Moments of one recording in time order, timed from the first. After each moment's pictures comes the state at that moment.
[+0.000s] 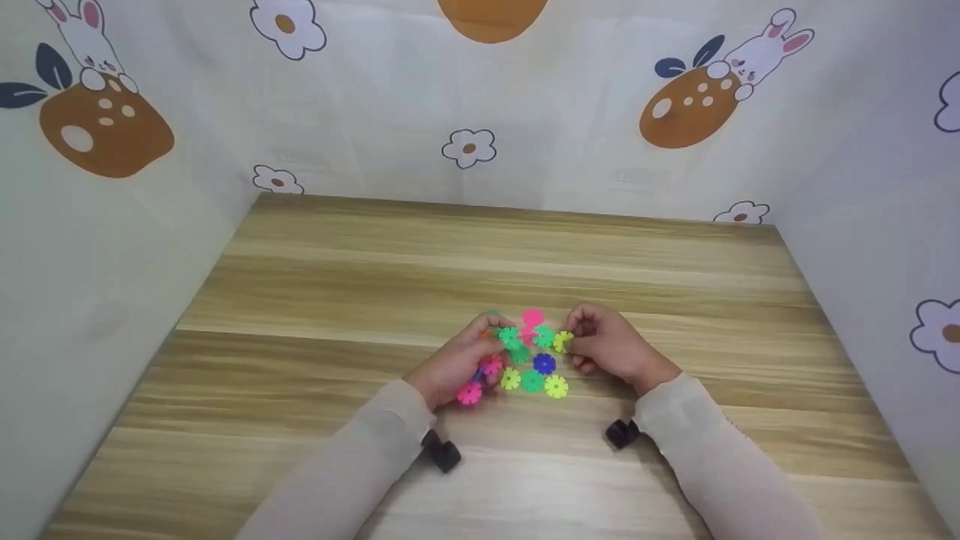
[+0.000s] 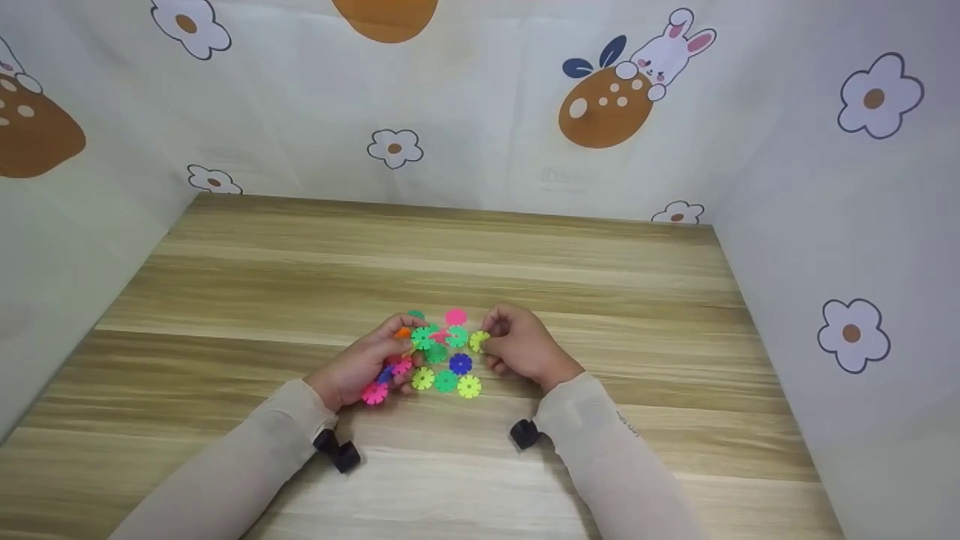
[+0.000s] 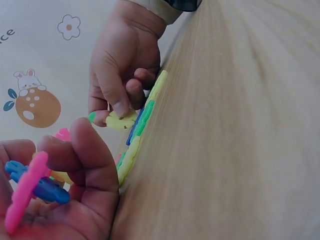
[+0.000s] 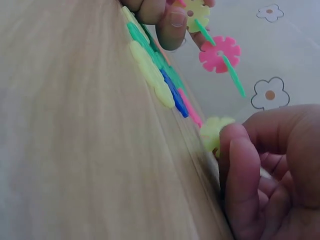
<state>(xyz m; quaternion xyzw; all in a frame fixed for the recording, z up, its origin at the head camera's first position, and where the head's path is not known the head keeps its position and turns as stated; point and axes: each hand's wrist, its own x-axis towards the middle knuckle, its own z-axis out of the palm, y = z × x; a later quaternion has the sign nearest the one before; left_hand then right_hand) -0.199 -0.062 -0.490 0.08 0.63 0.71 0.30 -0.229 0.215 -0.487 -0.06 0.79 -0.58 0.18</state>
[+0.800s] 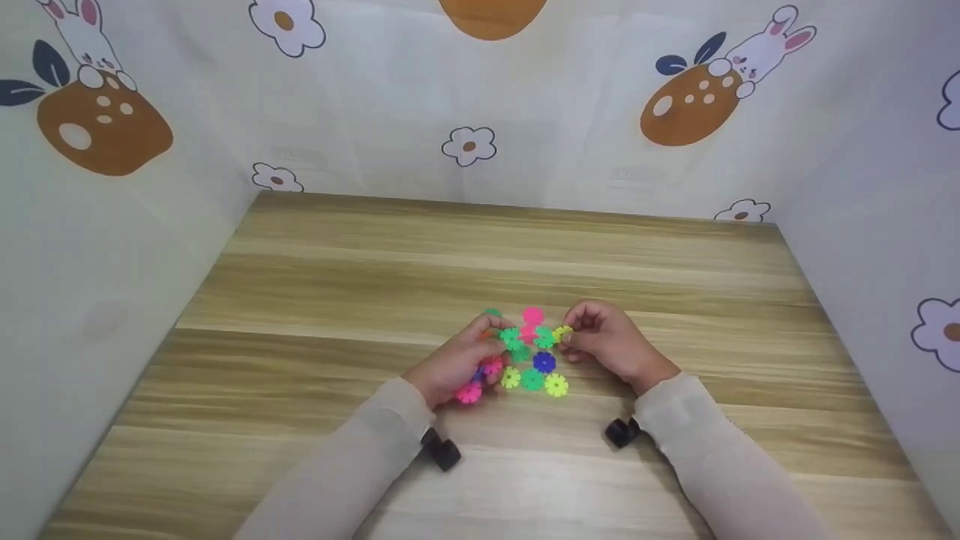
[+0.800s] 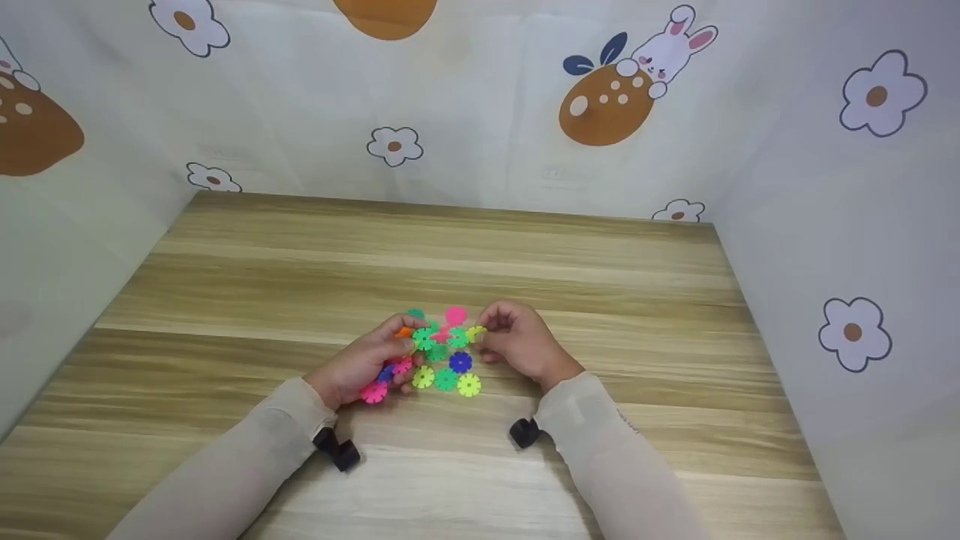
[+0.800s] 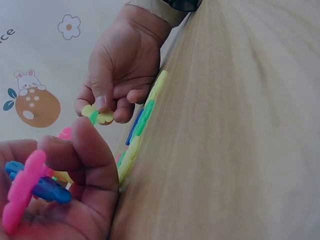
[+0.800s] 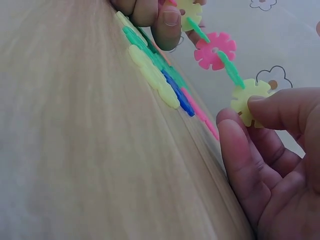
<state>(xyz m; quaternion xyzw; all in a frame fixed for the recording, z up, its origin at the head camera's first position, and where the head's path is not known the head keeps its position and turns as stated) -0.200 -0.062 -0.491 0.09 0.63 0.71 0.30 -0.232 0.218 -0.495 -0.11 0.73 -0.65 0.16</state>
